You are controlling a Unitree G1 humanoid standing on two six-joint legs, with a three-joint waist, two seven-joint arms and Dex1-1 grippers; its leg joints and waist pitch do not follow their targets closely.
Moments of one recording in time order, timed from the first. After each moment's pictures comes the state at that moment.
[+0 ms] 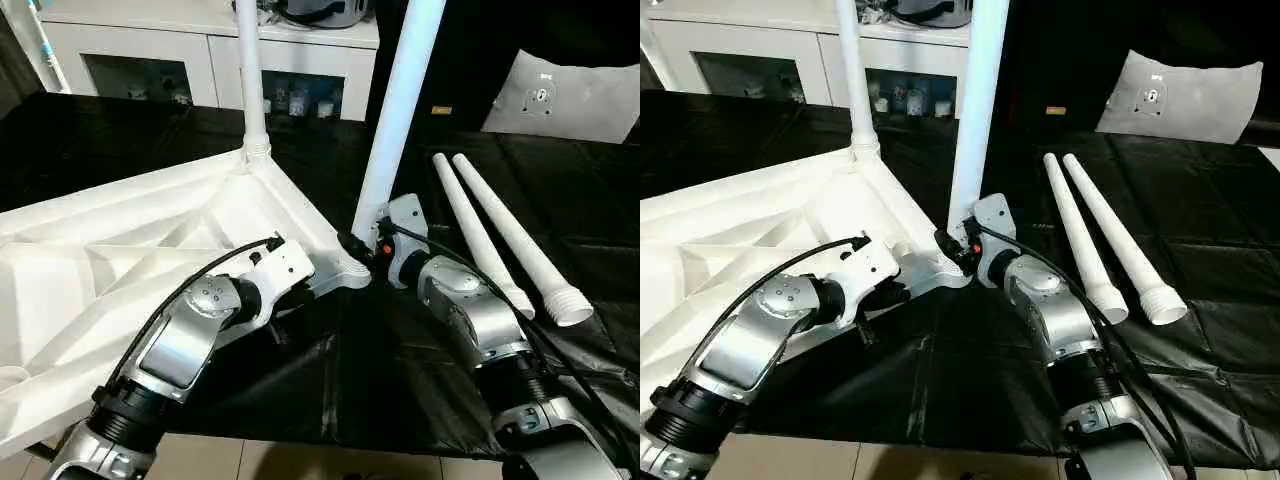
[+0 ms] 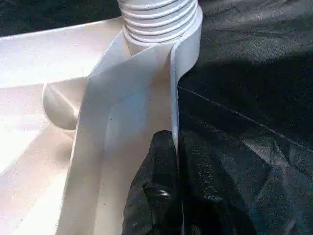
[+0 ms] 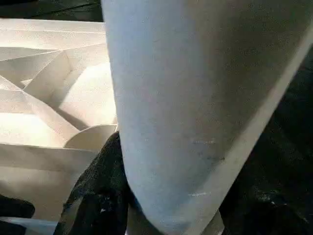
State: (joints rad) left arm -0.41 0.37 -0.34 0.01 0.14 0.59 -0.77; right arm -0.54 -0.15 0.15 0.45 0.16 0.27 0.46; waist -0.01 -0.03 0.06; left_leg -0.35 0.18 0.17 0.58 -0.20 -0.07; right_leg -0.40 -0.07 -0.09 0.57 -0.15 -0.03
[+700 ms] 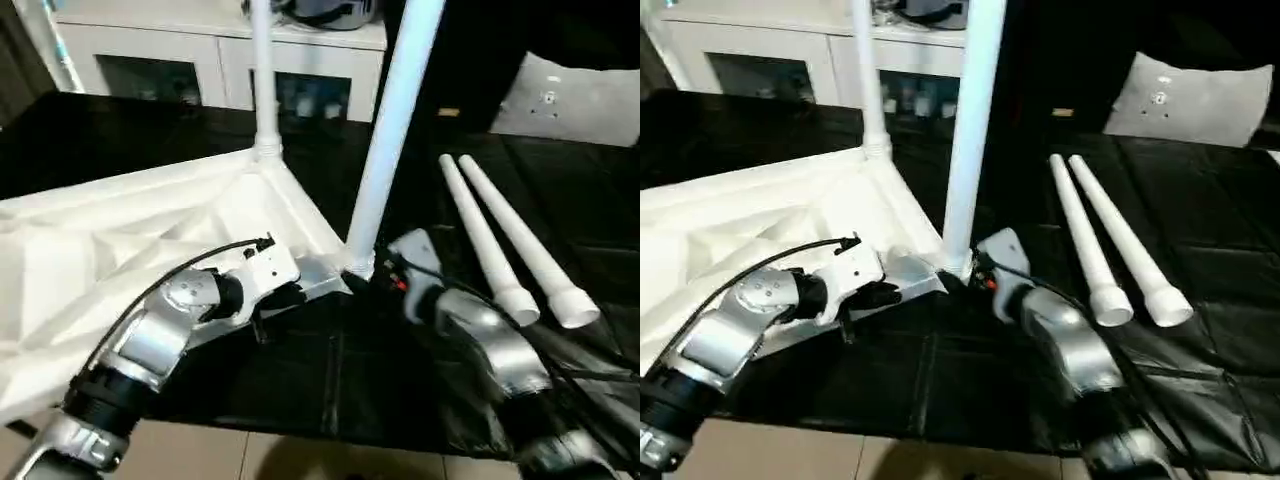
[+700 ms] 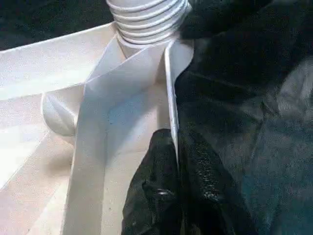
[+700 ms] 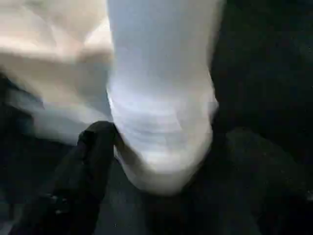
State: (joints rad) left arm -0.46 0.49 -0.34 0.21 0.07 0.27 -0.92; right arm -0.35 -0.26 0.16 0.38 0.15 0.21 0.61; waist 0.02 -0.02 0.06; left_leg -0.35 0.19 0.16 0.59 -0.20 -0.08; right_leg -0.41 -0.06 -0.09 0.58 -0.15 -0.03
